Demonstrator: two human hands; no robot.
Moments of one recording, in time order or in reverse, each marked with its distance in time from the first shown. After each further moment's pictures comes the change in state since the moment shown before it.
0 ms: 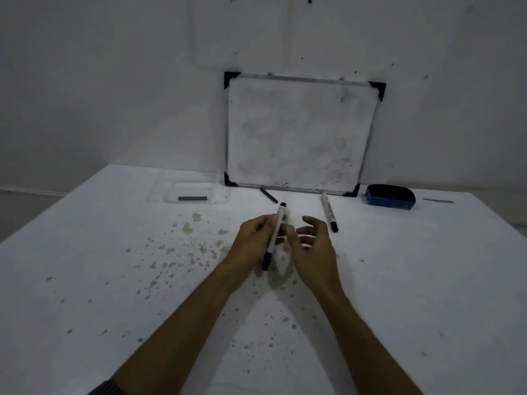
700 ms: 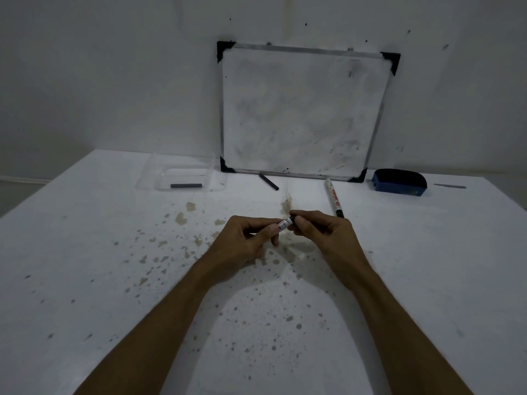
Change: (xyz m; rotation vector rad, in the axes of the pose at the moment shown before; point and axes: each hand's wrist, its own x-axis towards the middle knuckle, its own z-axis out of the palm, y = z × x) left_hand -0.008 -0.008 -0.040 0.220 -0.215 0.130; right_hand 0.028 0.008 -0.033 0.213 -0.314 -0.099
